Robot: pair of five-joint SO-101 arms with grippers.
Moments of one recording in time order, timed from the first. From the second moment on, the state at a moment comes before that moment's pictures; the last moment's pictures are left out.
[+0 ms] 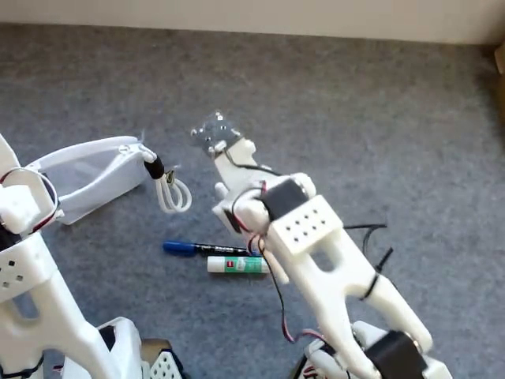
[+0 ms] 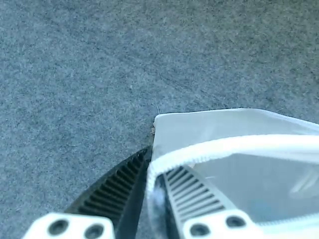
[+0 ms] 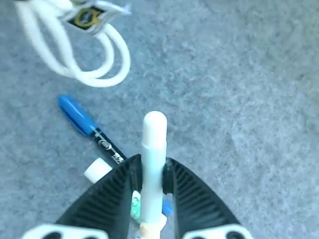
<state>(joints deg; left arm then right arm) -33.8 -37.2 16.3 85.8 3.0 -39.8 -23.1 26.3 63.3 11.6</state>
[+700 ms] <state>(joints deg) -33.0 -37.2 16.3 85.8 3.0 -50.0 -41.7 29.0 44.2 11.6</state>
